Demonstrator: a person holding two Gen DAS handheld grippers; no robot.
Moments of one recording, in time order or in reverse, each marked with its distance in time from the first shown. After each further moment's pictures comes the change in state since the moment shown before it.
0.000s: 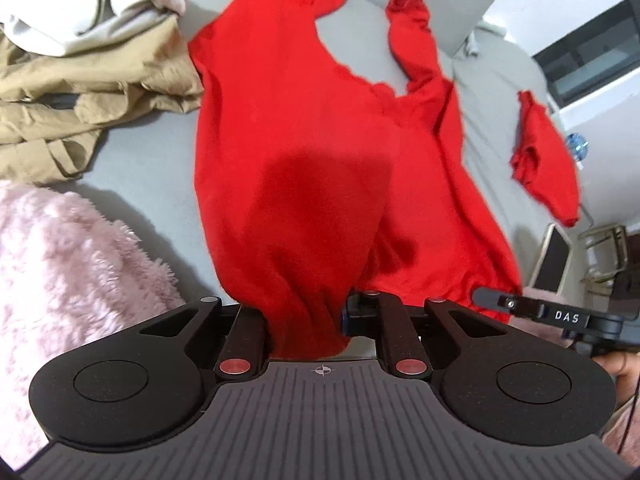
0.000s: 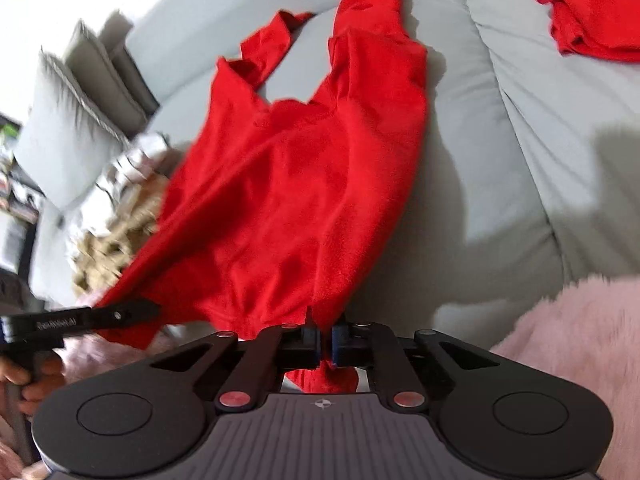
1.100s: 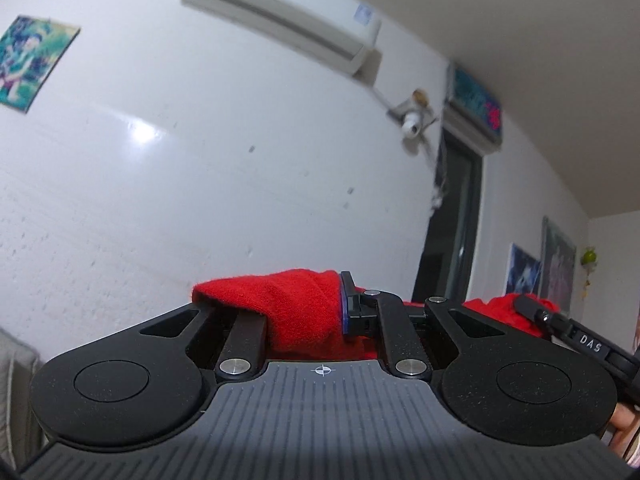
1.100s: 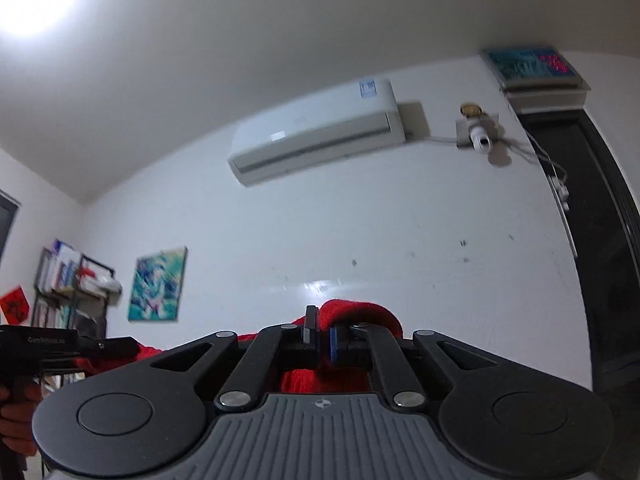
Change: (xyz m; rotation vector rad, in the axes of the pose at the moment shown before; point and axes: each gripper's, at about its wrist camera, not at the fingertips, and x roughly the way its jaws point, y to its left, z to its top) left arm -0.589 -0.279 0.113 0.456 -1.141 -0.344; right arm -0.546 0.400 0.083 -0.672 -1.413 0.067
